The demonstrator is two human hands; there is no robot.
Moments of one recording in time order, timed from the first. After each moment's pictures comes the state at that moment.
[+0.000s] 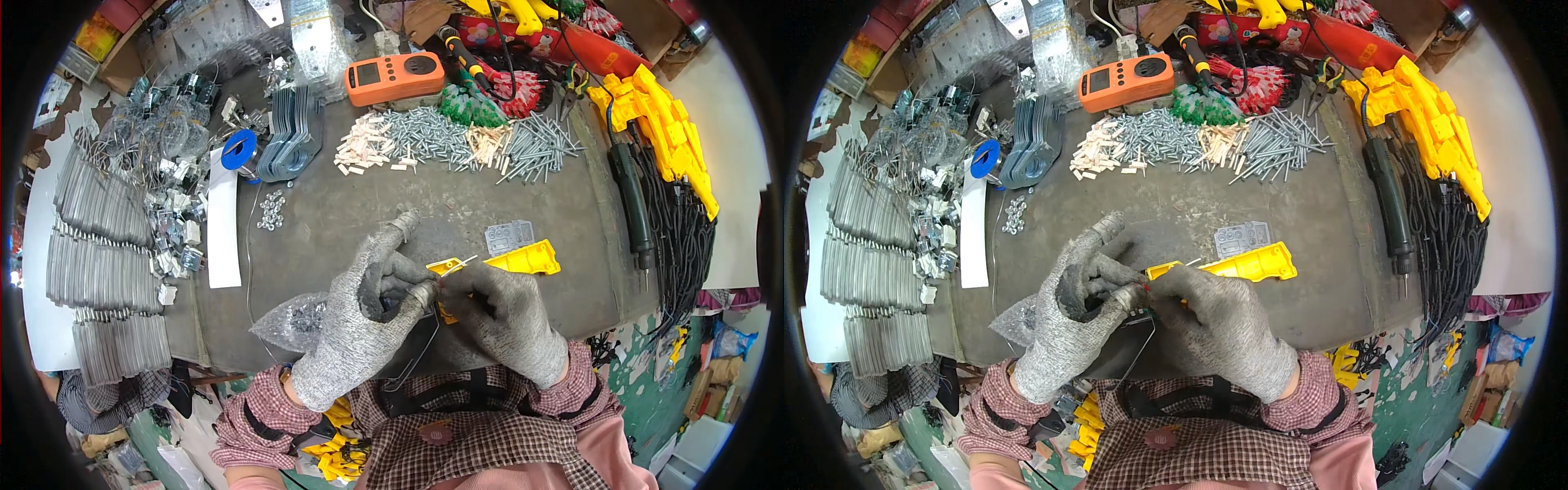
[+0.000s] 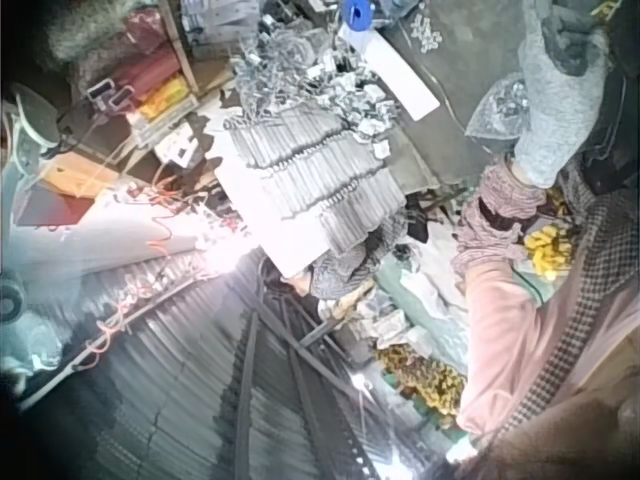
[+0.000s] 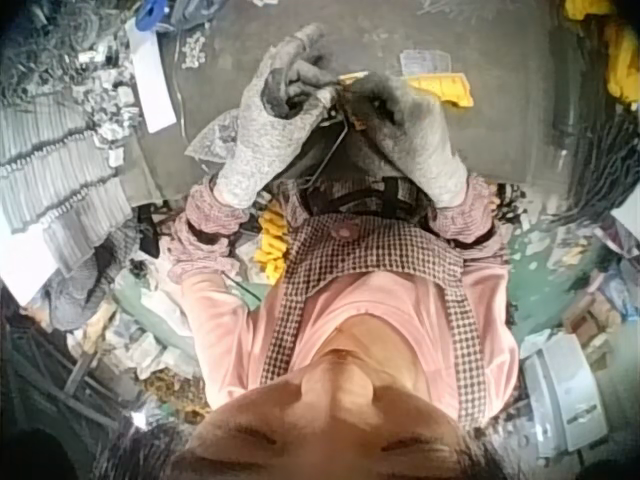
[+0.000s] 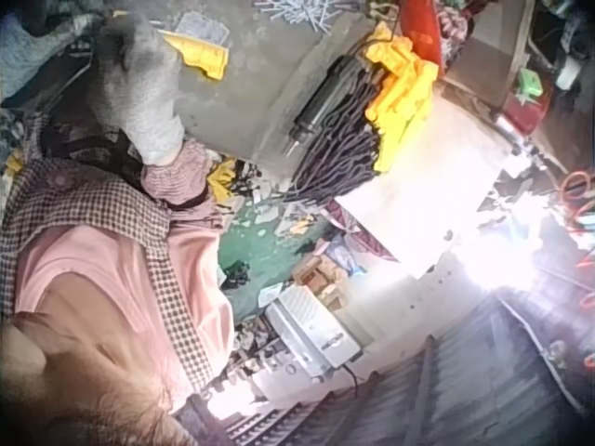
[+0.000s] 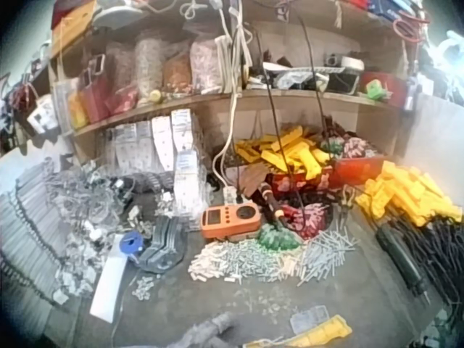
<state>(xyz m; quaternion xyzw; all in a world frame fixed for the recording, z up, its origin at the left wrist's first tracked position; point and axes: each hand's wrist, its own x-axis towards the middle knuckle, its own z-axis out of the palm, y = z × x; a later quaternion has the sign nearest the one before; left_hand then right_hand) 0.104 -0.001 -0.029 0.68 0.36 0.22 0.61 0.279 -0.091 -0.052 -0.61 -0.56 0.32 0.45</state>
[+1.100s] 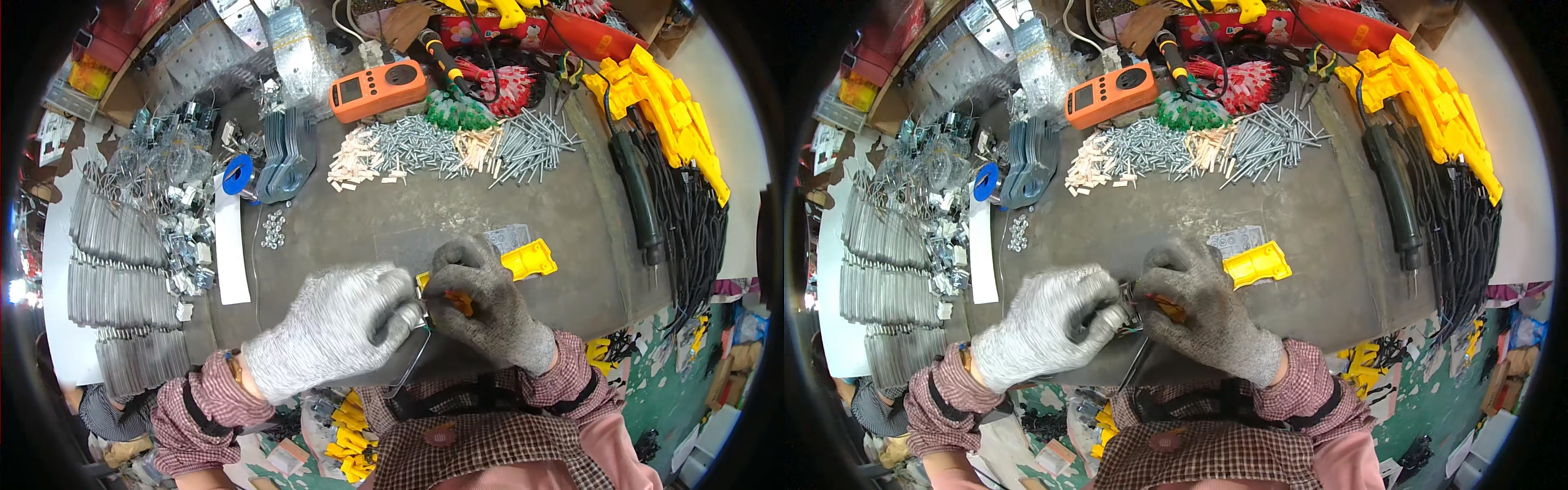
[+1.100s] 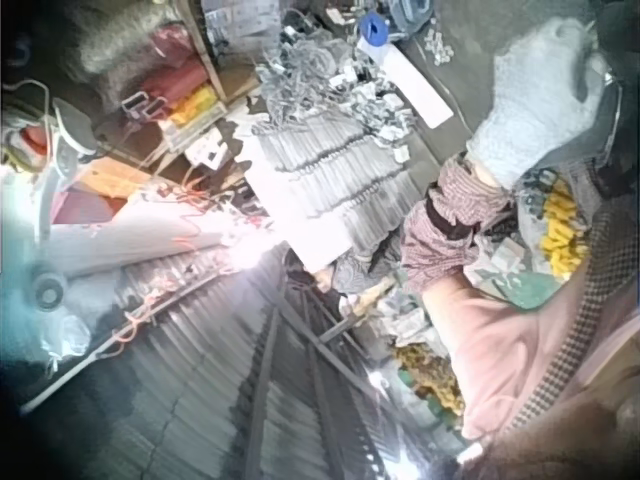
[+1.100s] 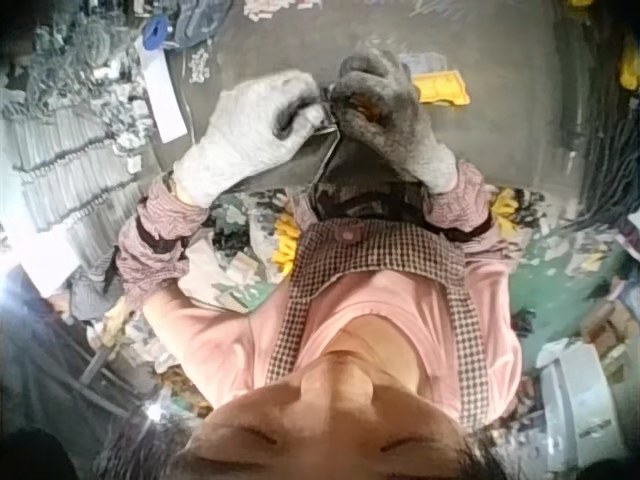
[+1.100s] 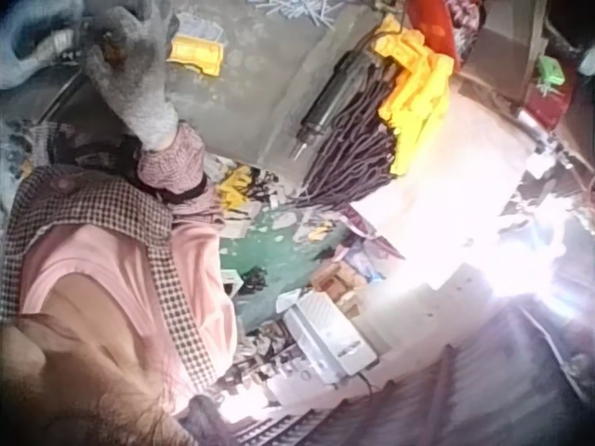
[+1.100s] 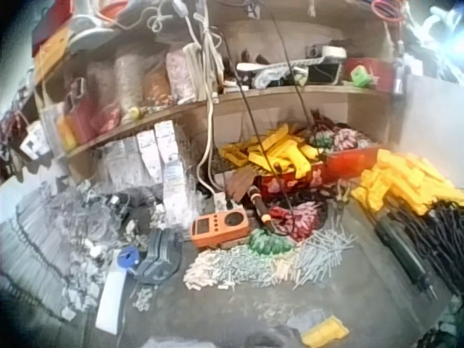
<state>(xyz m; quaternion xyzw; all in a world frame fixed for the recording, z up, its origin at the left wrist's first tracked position) 0.117 0.041 0.012 0.97 0.15 0.08 0.16 0.296 -0.070 -0.066 -0.55 -0.65 0.24 0.47</state>
